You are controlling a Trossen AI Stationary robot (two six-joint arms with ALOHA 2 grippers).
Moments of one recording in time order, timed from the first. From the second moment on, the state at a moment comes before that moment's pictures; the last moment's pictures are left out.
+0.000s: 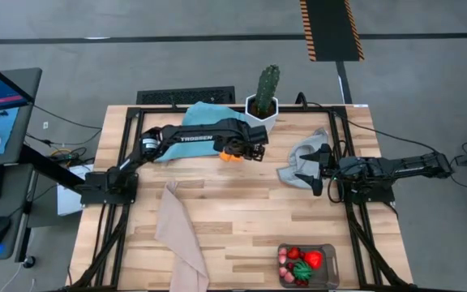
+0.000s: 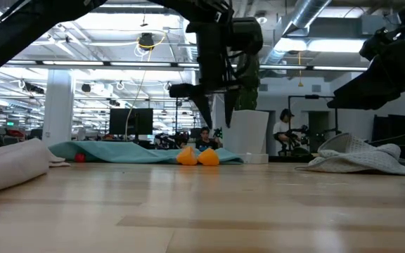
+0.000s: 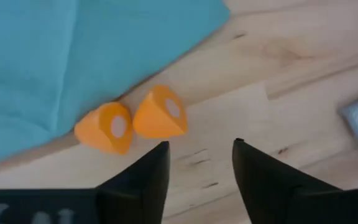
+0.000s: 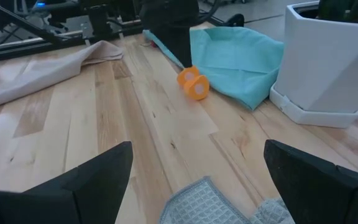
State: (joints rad) left arm 0.19 2.28 2.09 -1.16 -0.15 -1.05; right arm 0.11 0.21 0.11 -0.26 0.36 0.18
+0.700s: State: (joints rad) left arm 0.19 2.28 2.02 -1.15 -0.23 -1.50; right arm 0.11 0.21 0.11 -0.26 0.36 0.18
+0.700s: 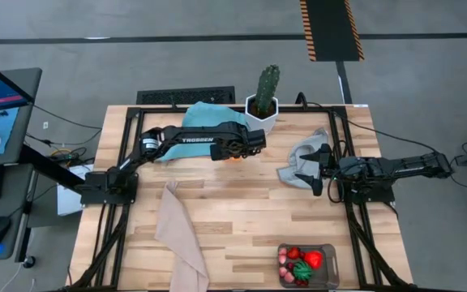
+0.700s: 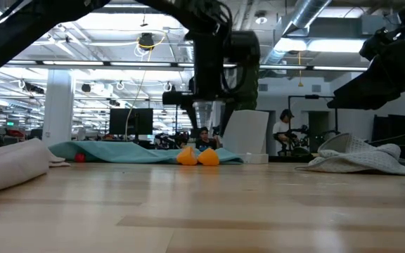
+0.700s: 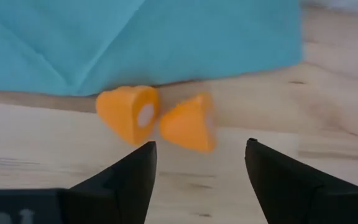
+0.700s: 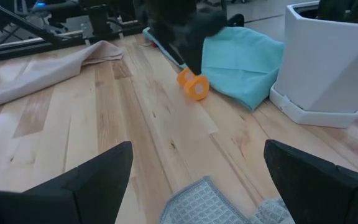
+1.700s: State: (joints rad) left arm 0.26 2.39 2.01 -1.08 -0.11 -1.47; right arm 0.11 0.21 0.11 -0.28 0.37 0.18
